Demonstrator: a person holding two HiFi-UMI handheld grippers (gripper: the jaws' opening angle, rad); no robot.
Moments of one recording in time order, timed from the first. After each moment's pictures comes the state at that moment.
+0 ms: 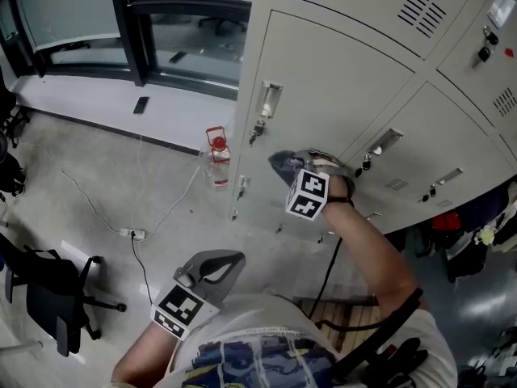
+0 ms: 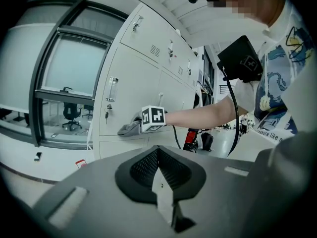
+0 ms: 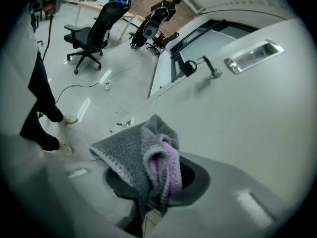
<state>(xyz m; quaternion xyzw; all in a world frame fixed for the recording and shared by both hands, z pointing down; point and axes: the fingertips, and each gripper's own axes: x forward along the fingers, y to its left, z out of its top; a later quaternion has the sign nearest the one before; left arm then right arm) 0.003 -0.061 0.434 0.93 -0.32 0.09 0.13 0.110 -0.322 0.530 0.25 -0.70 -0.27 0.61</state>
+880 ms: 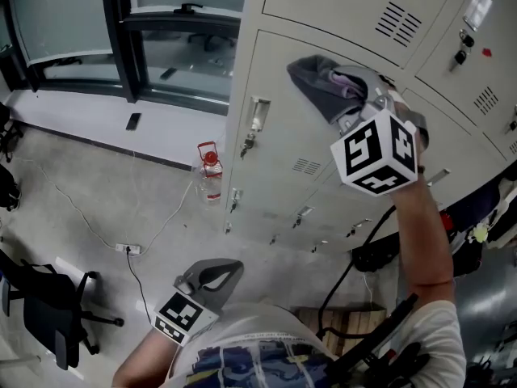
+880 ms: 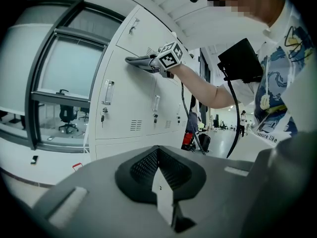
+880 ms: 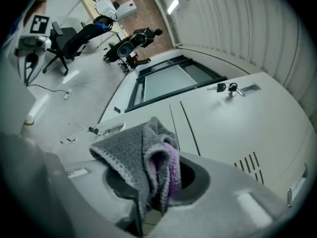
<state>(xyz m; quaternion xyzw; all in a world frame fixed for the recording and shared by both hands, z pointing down) 0.008 -0.055 0.427 0.94 -0.30 0.08 0.12 0.087 -0.300 0.170 0.40 -0.67 -0.44 0.44</state>
